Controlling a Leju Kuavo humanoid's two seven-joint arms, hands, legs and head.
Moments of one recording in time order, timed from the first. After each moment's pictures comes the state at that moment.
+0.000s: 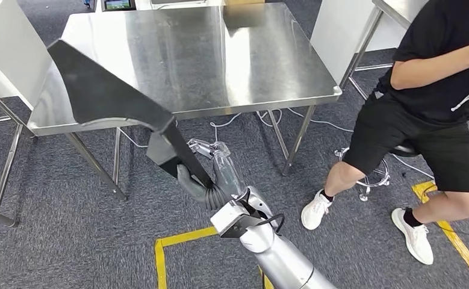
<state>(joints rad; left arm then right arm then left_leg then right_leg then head) -0.16 -0.09 0.92 -0.21 -0.74 0.00 -0.50 -0.33 0.13 0.56 -1.42 0.29 -0.21 -0.60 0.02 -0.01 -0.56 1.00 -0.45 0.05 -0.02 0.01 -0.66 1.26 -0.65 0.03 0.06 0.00</state>
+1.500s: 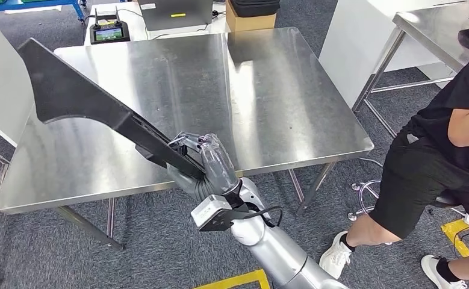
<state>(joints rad) -0.17 -0.08 0.93 -0.21 -0.76 0.00 -0.50 -0.40 0.14 0.59 -1.37 0.39 -0.27 -0.54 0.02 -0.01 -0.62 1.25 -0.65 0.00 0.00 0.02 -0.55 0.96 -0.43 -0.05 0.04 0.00</state>
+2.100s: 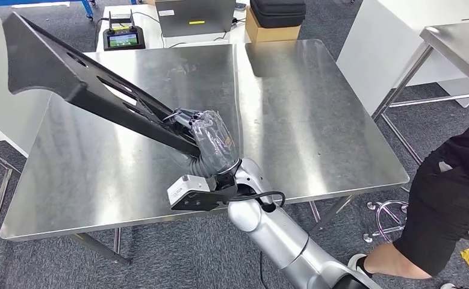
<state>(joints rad) -0.18 -0.08 0.93 -0.20 -0.80 0.00 -0.49 -0.52 0.12 0.61 -1.36 0.60 -0.34 -0.36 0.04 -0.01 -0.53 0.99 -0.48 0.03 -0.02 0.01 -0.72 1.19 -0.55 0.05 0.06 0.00</state>
